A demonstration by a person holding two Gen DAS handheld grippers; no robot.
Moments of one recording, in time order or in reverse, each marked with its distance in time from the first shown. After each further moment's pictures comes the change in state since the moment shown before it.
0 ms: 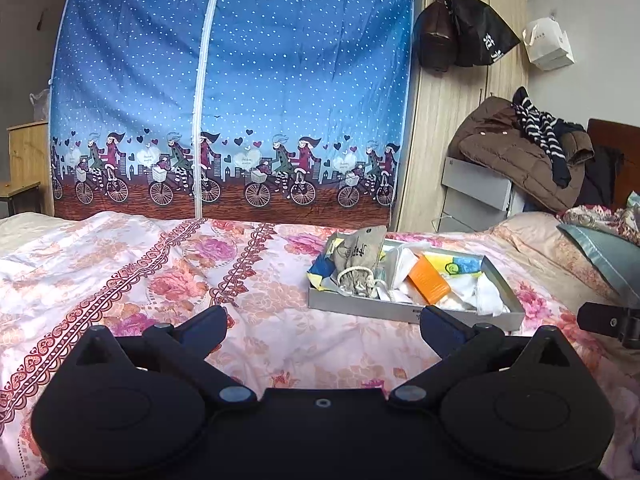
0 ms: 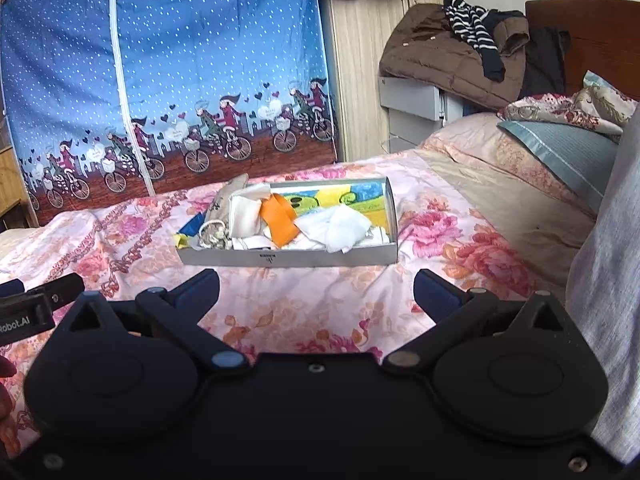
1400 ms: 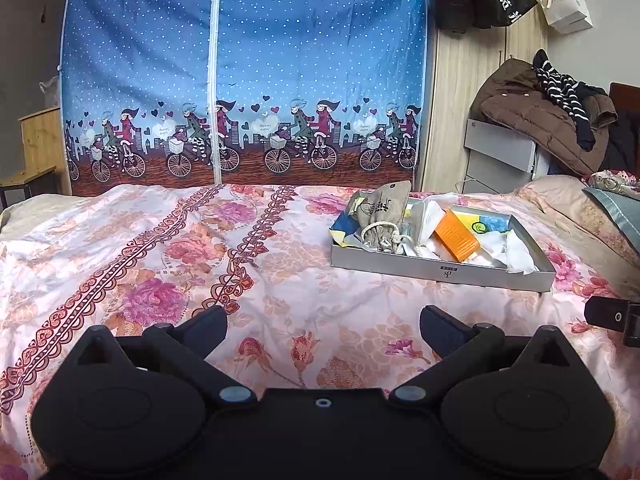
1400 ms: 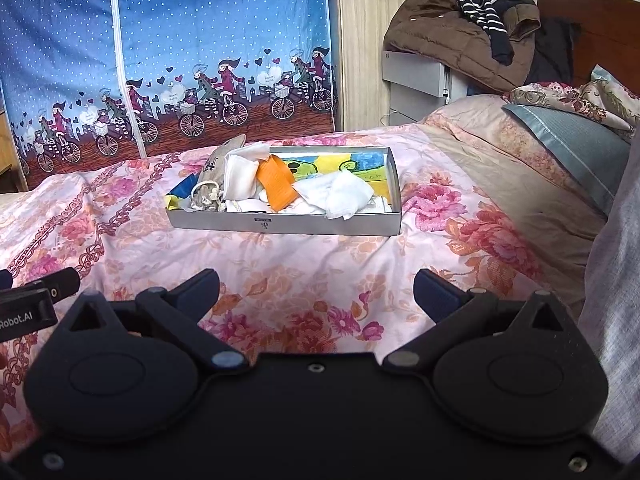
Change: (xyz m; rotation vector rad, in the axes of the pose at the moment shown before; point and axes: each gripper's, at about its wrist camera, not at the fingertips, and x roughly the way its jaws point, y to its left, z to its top) left arm 0.019 0.004 -0.021 0.011 0.091 0.074; right arm 0.020 0.007 -0.014 -0.059 0.089 -0.019
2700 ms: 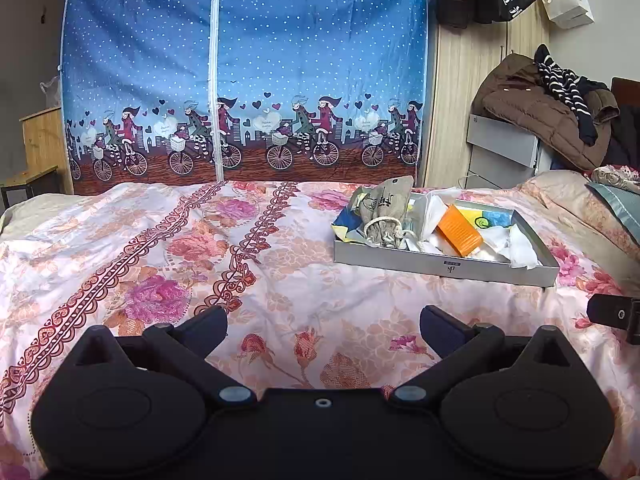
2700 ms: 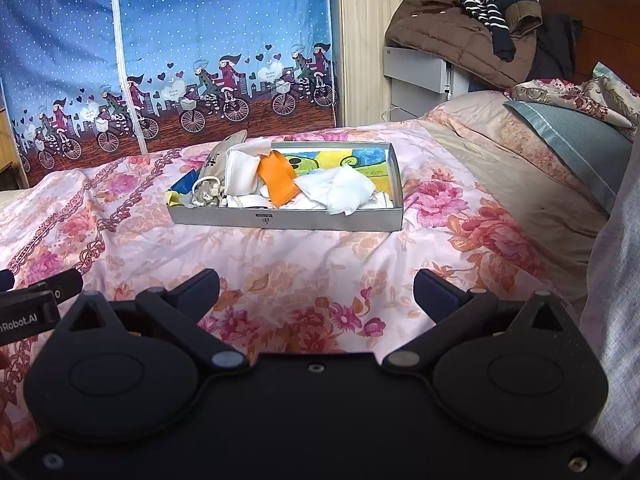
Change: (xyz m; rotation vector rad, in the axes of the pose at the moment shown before) left arm 0.001 0.002 -0.003 0.006 0.008 0.004; right arm 0.000 0.007 -0.002 0.002 0.013 -0.005
